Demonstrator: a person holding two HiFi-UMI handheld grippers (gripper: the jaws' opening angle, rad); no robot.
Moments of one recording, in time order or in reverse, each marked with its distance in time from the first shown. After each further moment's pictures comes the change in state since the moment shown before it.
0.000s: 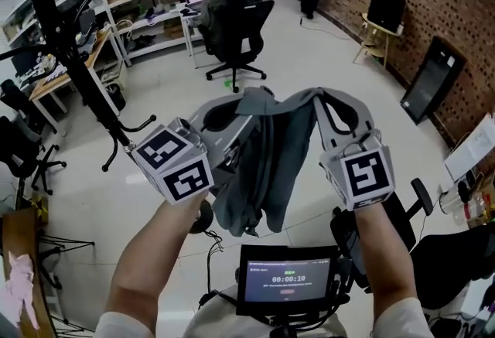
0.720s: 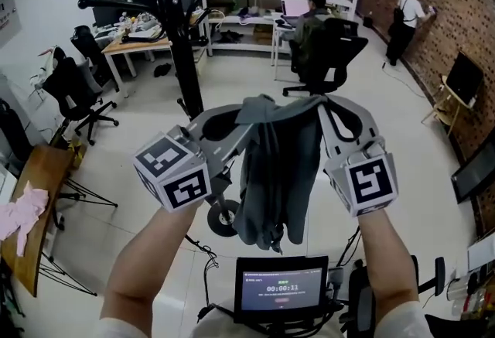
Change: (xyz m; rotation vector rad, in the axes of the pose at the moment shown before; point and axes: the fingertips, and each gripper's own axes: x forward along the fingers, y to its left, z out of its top) left arm -0.156 0.088 0.060 0.157 0.010 0.411; right arm 0.130 0.124 0.086 0.015 -0.256 0.346
